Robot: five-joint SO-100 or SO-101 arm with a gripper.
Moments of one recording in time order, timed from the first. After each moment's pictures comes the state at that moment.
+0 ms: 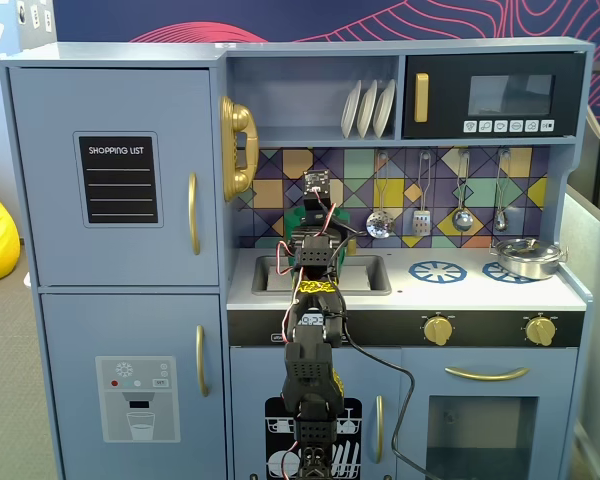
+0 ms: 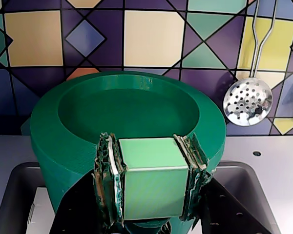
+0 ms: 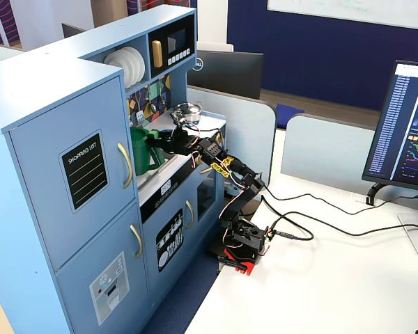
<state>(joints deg) 3.3 122.3 96.2 25.7 -96.7</state>
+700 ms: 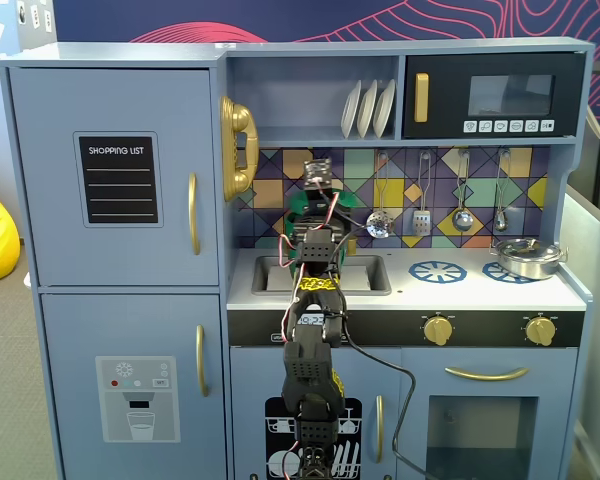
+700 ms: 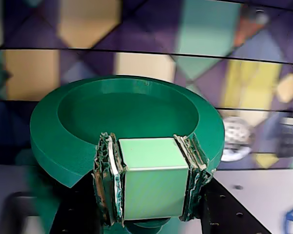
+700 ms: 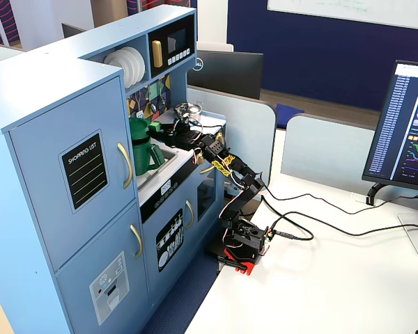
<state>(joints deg) 7.3 122.3 90.3 25.9 -98.3</state>
